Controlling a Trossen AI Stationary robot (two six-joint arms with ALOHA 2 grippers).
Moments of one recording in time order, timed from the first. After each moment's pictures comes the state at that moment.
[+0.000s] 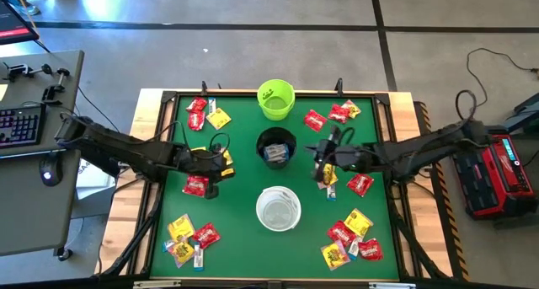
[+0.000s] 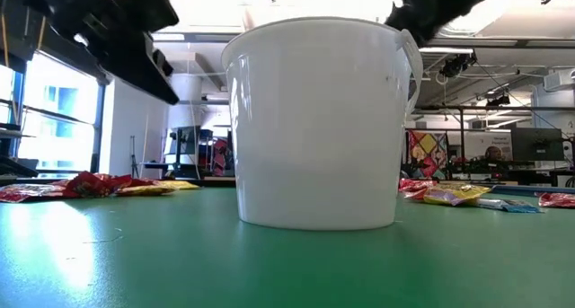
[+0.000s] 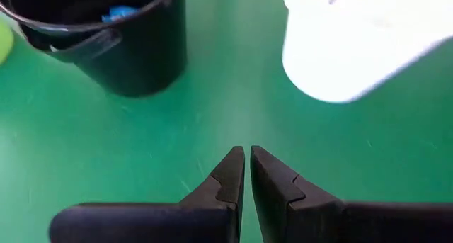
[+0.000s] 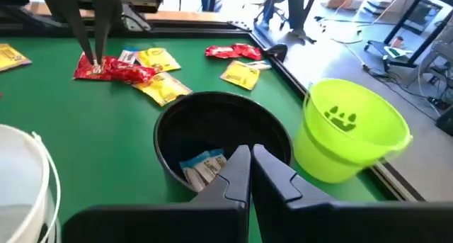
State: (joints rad) left arm -0.17 1.07 0.60 -0.30 -0.14 -0.15; right arm 0.18 1.16 0.72 -0.03 0.60 0.07
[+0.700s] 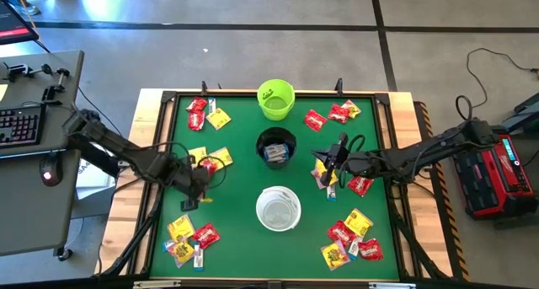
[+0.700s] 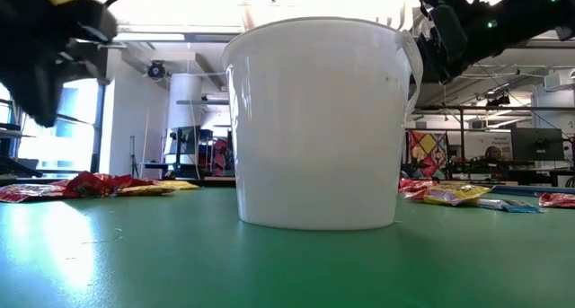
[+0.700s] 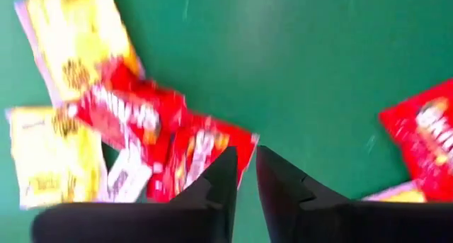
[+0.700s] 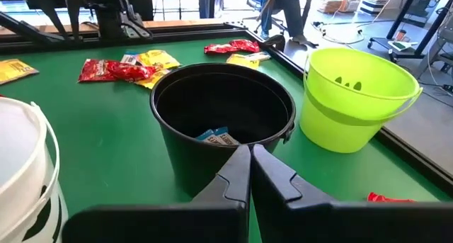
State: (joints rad) left arm -0.46 1.12 0.74 -0.99 -0.17 -0.61; right arm 0.21 1.07 0.44 0.25 0.62 0.13
